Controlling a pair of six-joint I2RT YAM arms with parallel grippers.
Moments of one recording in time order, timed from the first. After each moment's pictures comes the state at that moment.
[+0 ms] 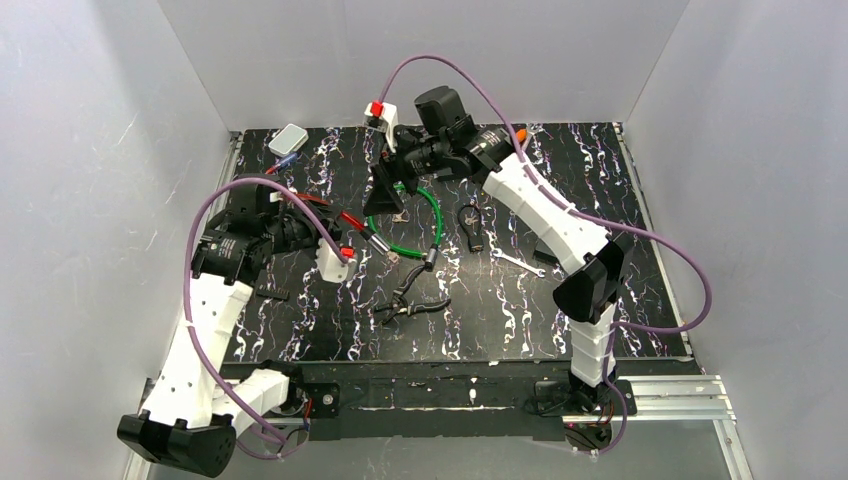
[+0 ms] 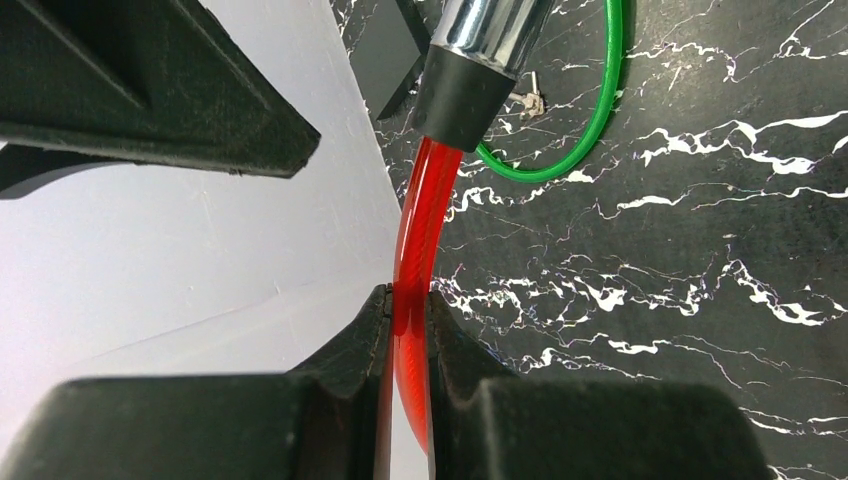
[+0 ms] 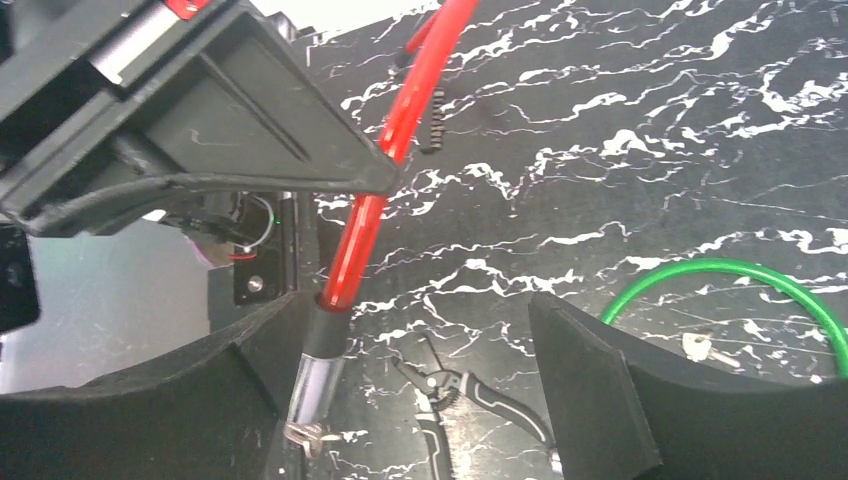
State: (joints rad) left arm -0.22 1.01 1.23 -0.94 0.58 1.83; right arm 0.79 1.95 2.18 -0.77 -0.76 -0.09
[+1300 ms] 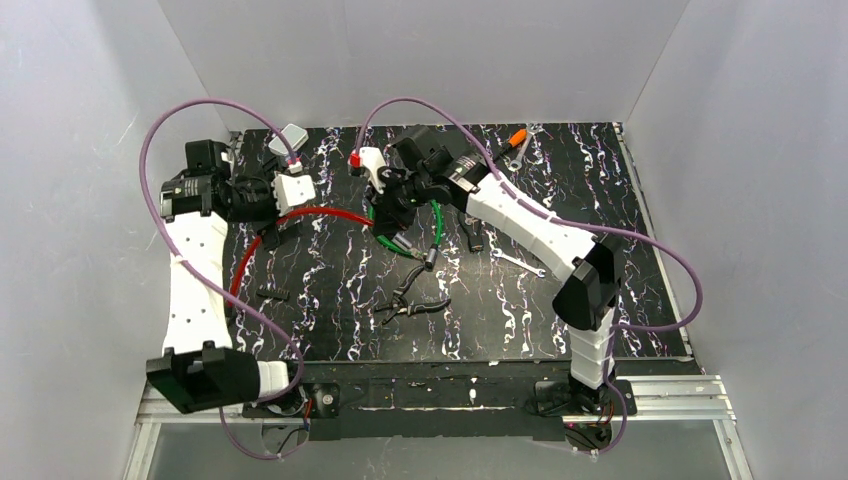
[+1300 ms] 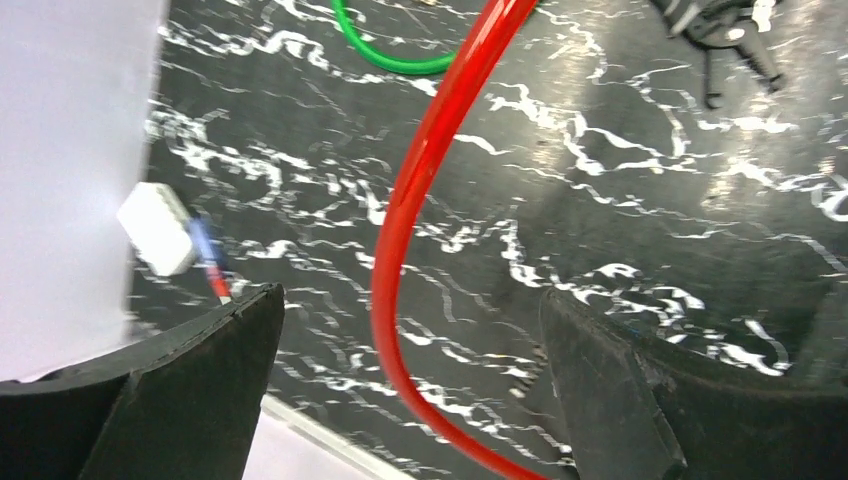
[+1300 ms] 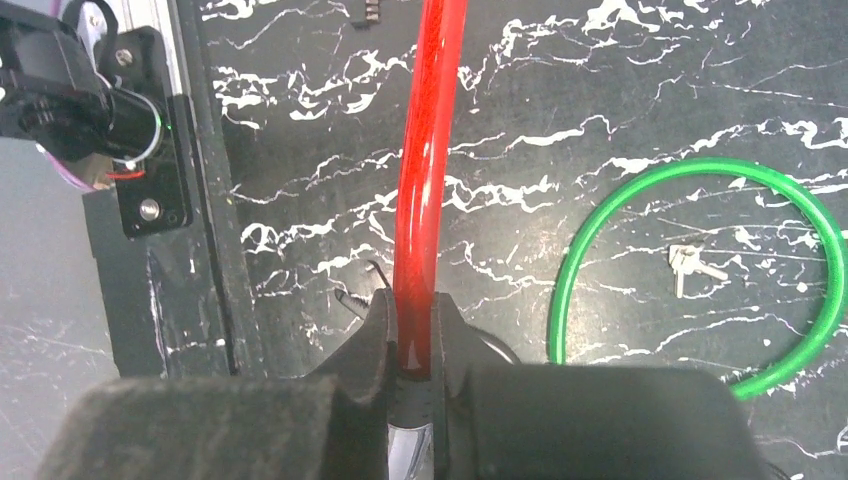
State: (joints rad) left arm 0.15 1.29 1.51 -1.26 0.69 1.42; right arm 0.88 1.94 2.01 -0.82 -0.51 -0.24
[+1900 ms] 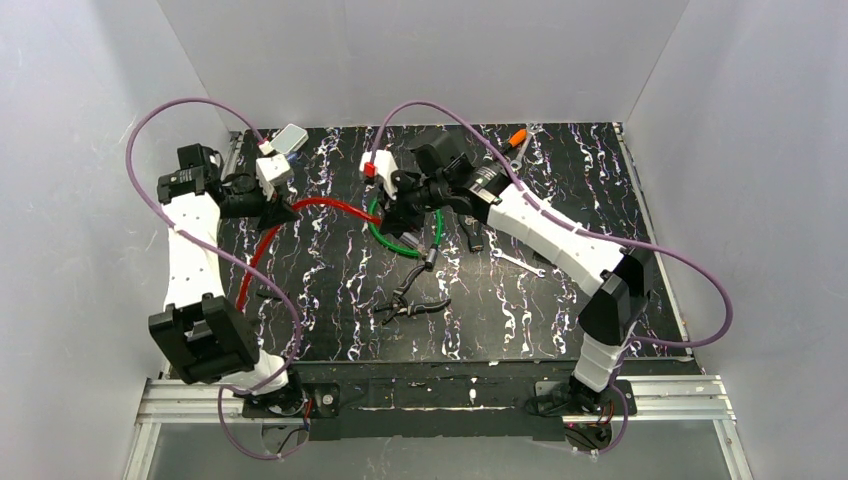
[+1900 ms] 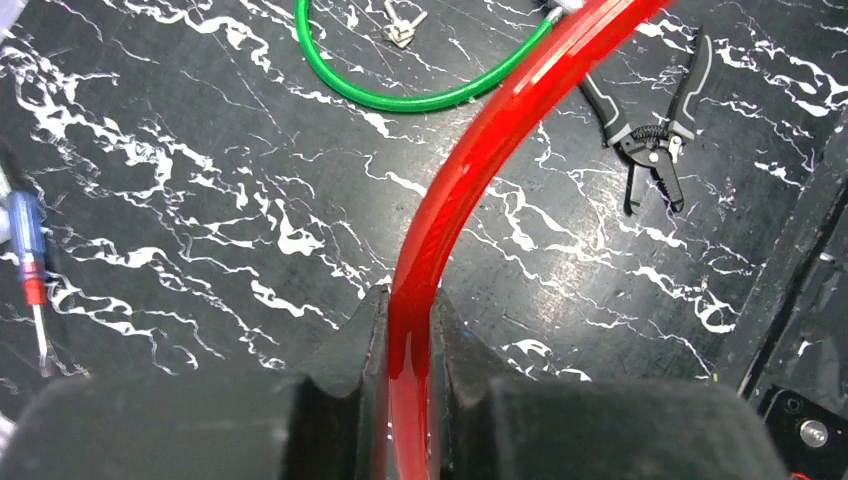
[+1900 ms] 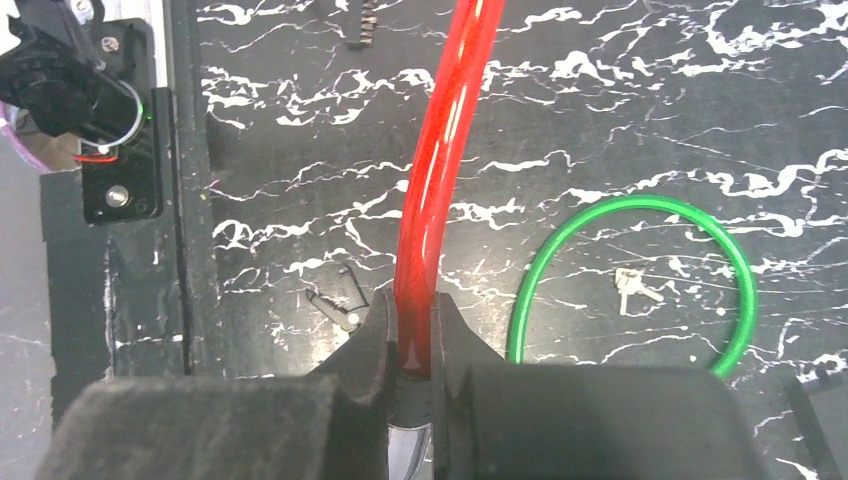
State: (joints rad) left arm 0.31 1.47 1.47 -1.24 0.94 1.23; right arm 0.88 1.78 1.82 -0.69 -0.52 -0.35
